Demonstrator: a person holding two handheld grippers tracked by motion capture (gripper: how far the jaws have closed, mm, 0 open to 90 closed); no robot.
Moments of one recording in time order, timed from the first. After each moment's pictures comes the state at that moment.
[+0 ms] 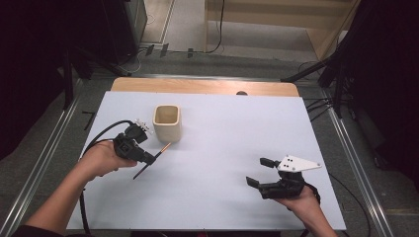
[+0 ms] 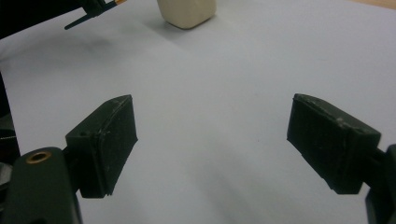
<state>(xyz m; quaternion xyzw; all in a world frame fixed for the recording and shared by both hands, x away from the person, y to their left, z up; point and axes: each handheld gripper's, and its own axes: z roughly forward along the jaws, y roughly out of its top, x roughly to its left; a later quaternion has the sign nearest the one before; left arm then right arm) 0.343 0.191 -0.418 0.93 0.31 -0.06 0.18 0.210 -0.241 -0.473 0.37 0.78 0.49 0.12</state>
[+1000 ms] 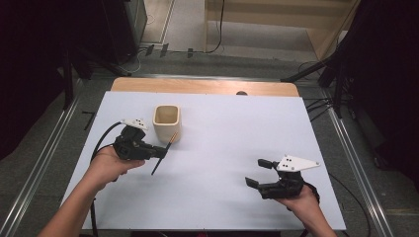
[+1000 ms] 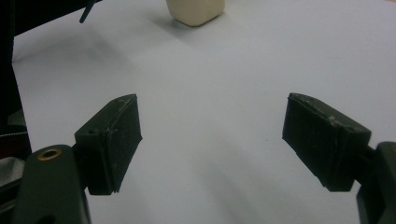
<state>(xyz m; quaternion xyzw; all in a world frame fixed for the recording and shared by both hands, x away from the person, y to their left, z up) 0.326 0.190 -0.410 0.88 0.32 -0.05 0.36 0.211 -0.241 -0.474 0.37 0.78 0.49 0.11</state>
